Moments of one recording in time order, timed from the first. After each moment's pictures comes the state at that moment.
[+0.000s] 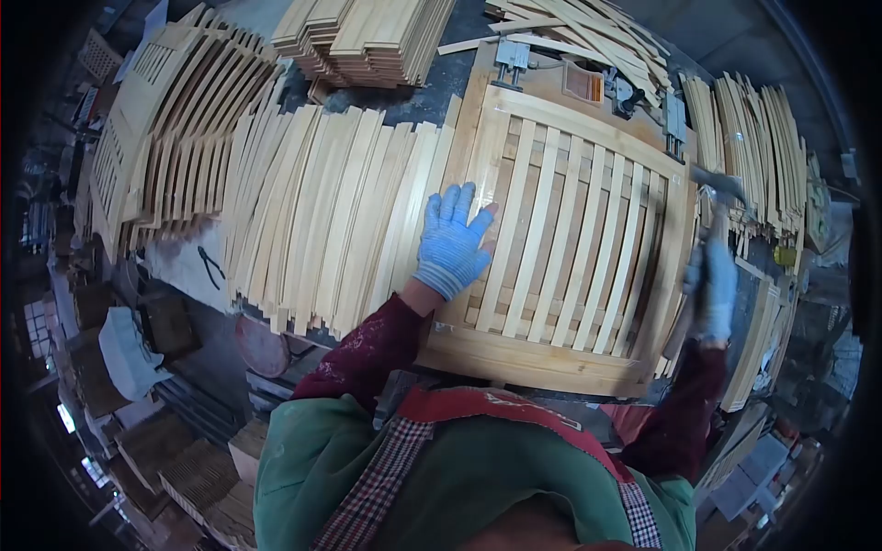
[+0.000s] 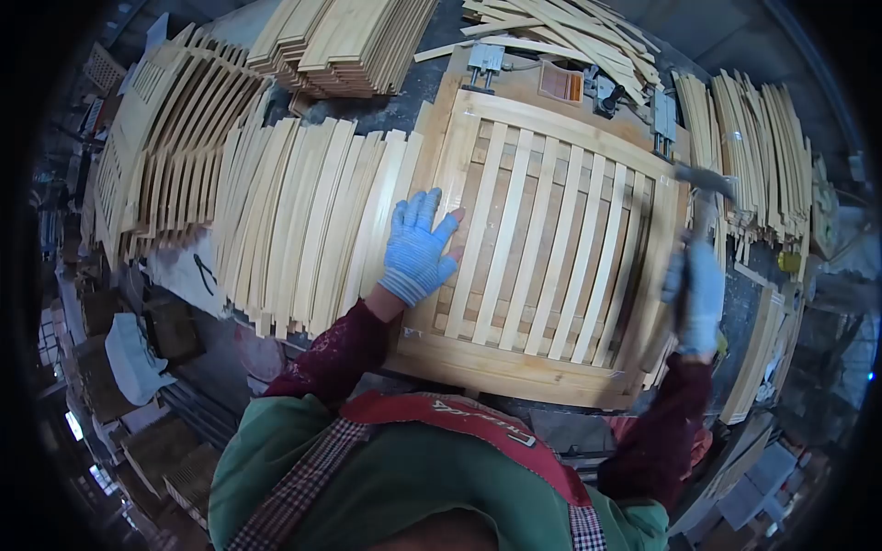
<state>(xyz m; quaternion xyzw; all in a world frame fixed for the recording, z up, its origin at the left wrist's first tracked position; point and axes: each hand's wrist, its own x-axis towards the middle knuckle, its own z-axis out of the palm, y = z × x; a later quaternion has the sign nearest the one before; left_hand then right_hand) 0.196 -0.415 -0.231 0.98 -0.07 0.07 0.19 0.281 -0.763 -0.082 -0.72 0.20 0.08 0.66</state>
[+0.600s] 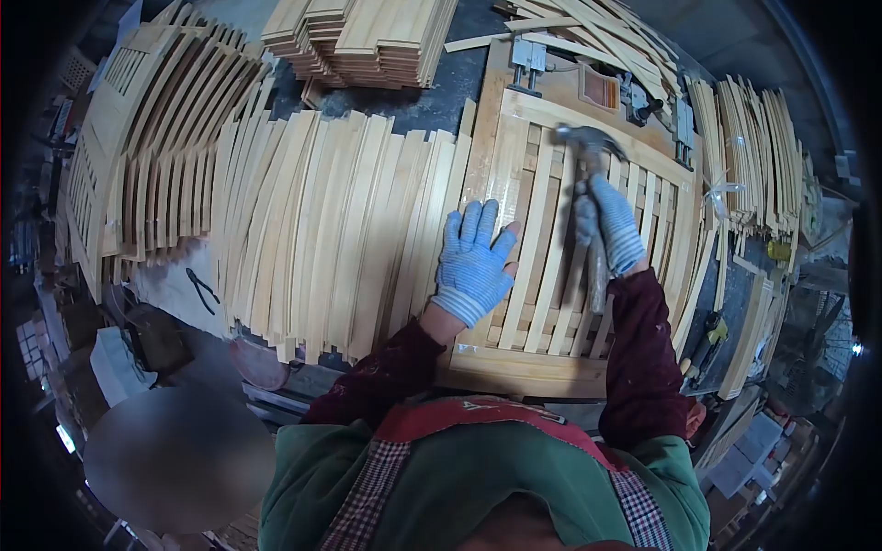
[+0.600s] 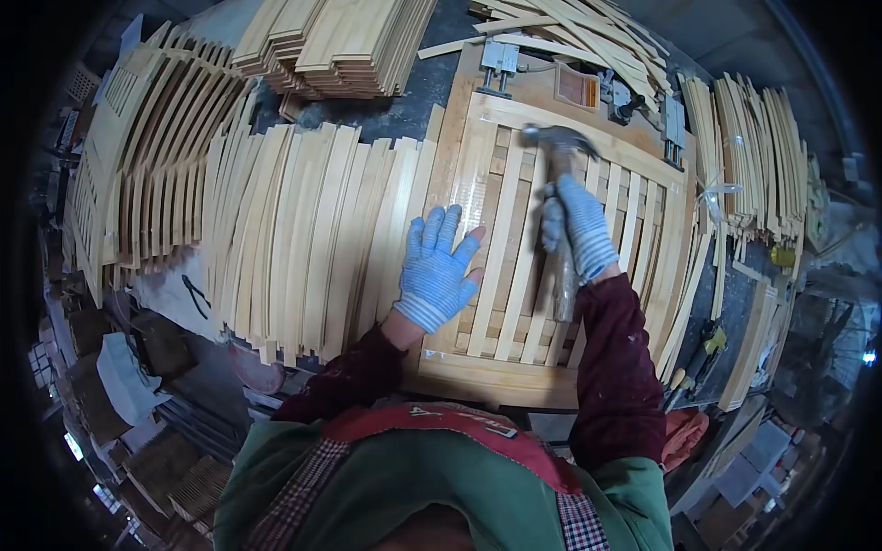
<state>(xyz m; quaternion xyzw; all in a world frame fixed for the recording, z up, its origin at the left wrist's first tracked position) 0.198 -0.409 -0.222 0.97 -0.07 0.00 0.22 0.332 -0.600 -0.180 -0.60 0.21 0.31 0.70</state>
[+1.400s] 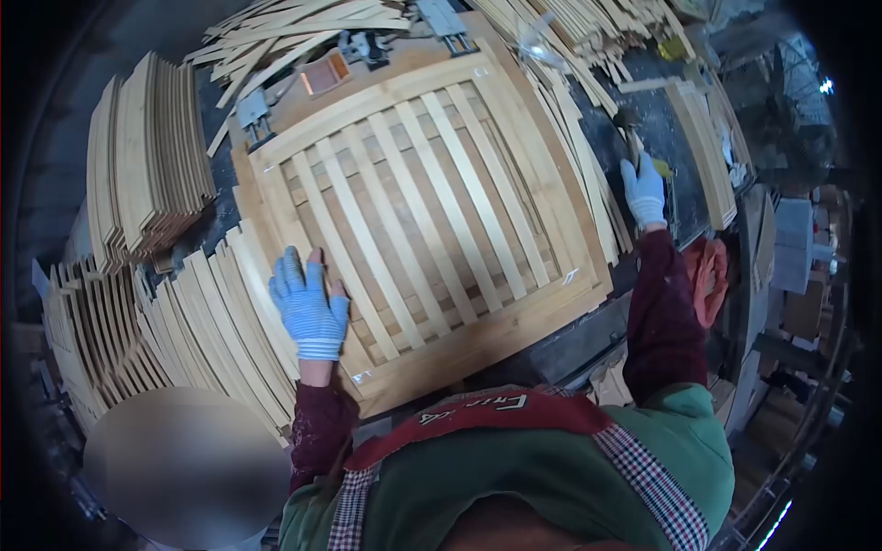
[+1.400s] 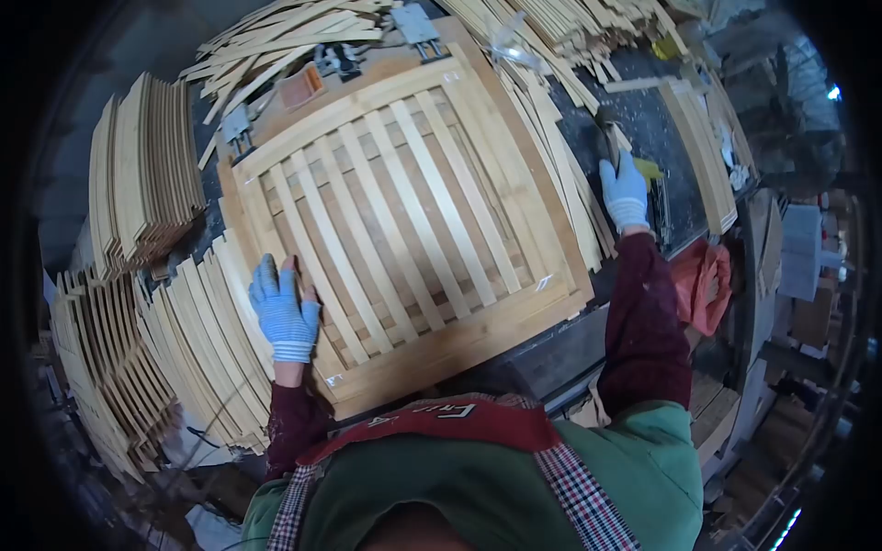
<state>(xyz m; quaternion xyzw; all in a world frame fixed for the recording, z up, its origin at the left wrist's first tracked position) 0.207 -0.427 -0.219 0.99 -0.11 0.05 0.11 0.219 -0.984 -0.211 -0.96 0.20 -0.13 0.16</state>
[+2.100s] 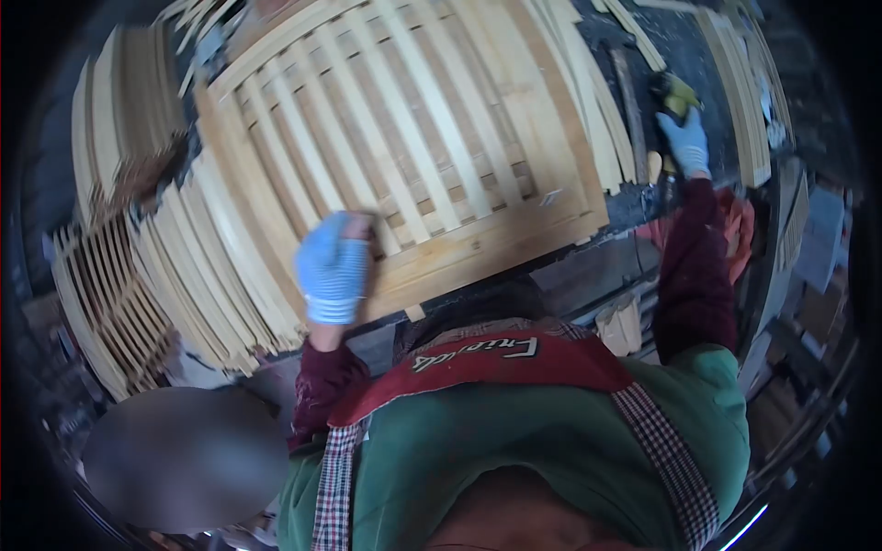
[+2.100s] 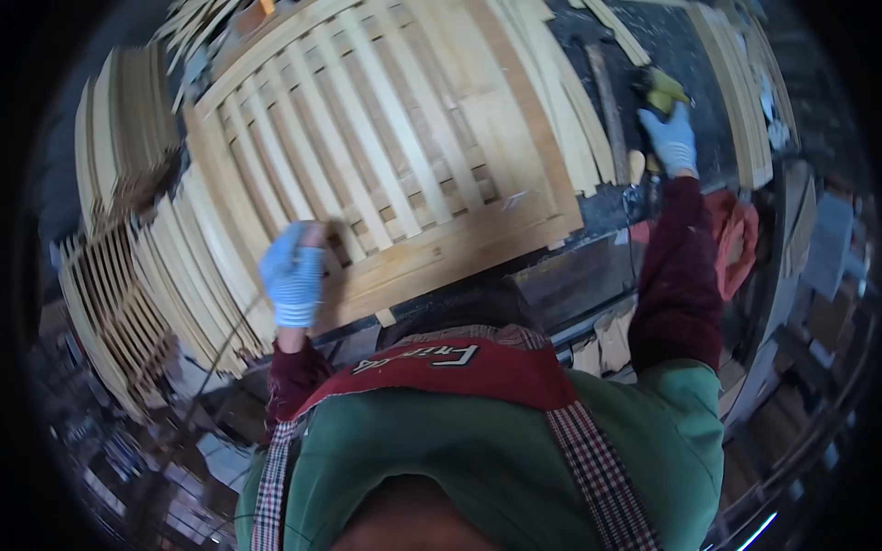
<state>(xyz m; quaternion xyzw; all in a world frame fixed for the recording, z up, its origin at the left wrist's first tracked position) 0.144 -0.538 -0.159 0.94 -0.11 -0.04 0.33 0.161 -1.099 -0.245 -0.95 0.27 -0.06 0.13</state>
